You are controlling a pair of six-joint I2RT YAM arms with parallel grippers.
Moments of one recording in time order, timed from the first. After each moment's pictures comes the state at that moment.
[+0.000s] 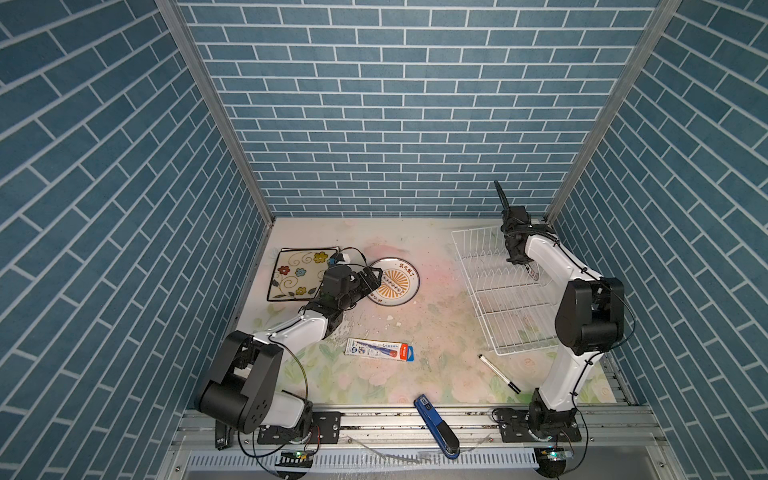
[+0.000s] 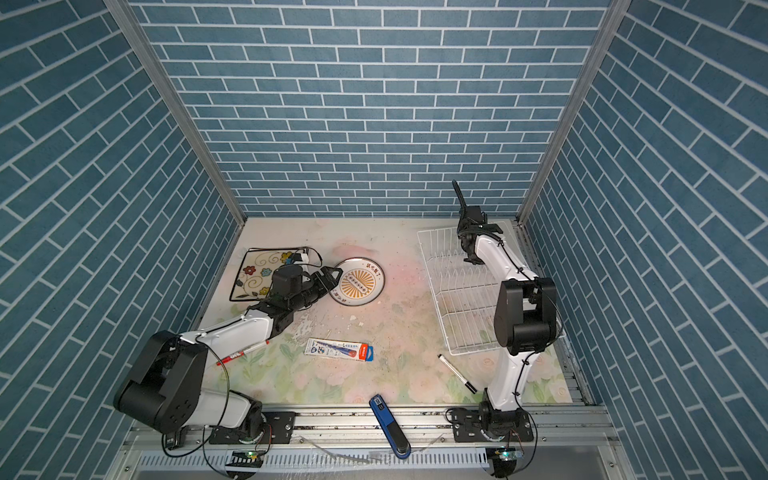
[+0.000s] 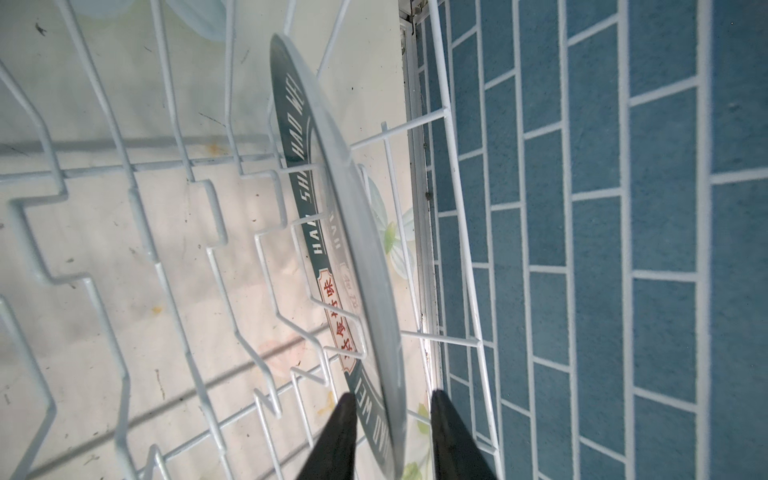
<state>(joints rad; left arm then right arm) -0.37 1.42 0.64 0.33 0.17 -0.91 0.17 1.88 1.58 -0.81 0.70 -0.13</state>
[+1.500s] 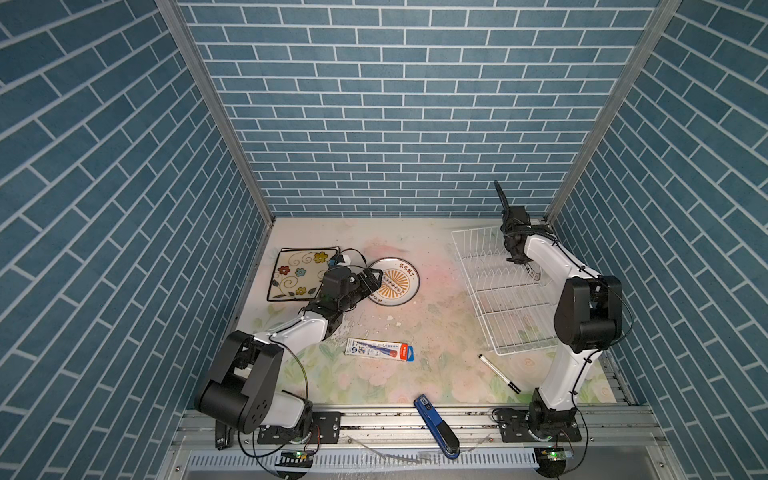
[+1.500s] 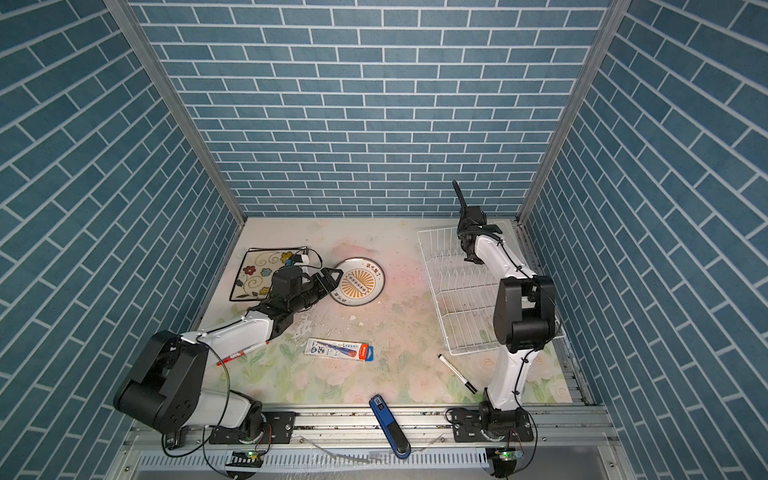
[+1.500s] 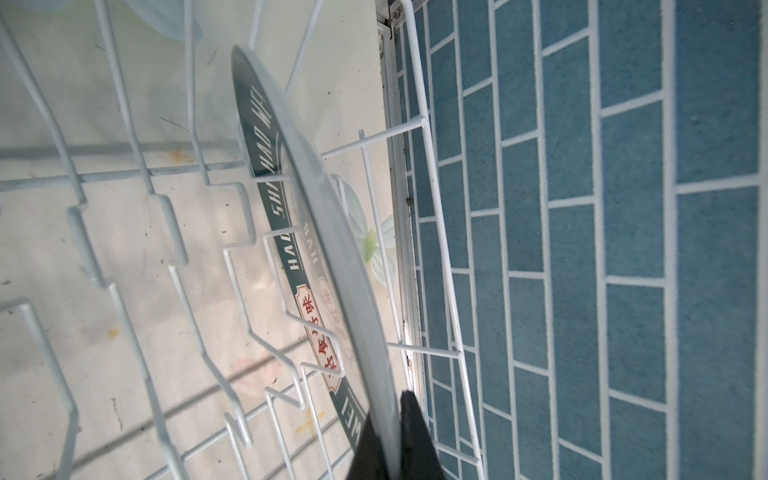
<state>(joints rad) -0.37 1.42 0.62 0.34 0.18 -0.91 0.17 1.90 1.58 -0.77 0.76 -0.16</state>
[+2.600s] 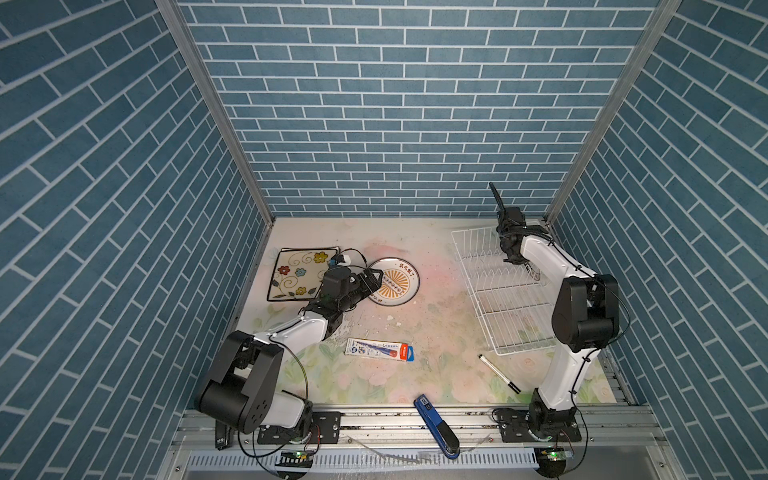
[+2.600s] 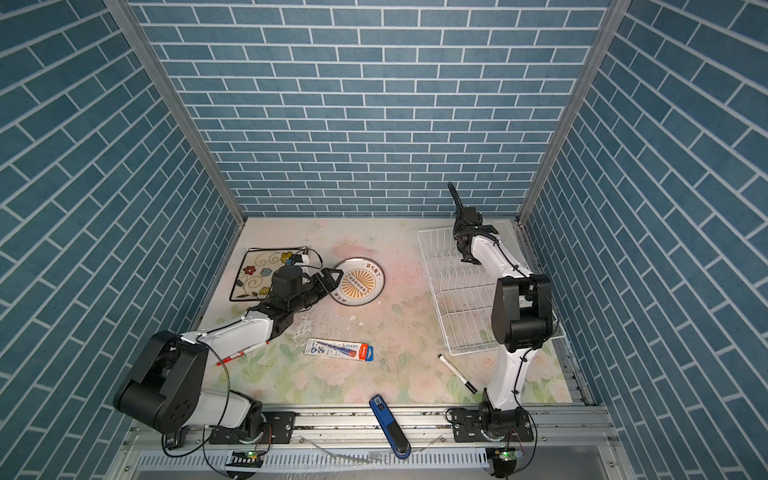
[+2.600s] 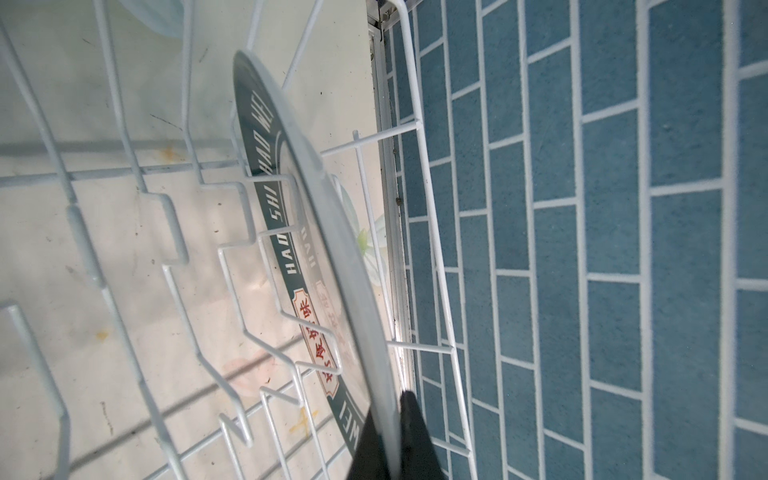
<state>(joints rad) -0.37 1.42 0.62 0.34 0.18 -0.90 0.19 1.91 1.58 -0.77 0.82 -0.16</state>
